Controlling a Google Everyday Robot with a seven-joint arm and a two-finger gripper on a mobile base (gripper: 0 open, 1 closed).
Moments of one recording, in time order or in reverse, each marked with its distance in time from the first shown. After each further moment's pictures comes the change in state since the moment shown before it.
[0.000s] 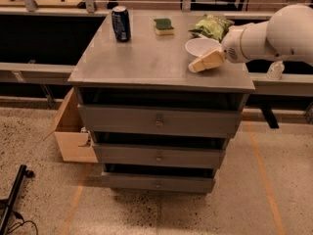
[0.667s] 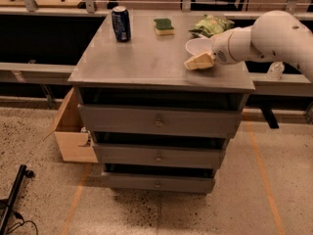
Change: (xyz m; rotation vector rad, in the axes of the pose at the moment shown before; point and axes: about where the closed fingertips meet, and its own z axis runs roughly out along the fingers) arm 0.002 0.009 0.041 -0.037 0.007 -0.010
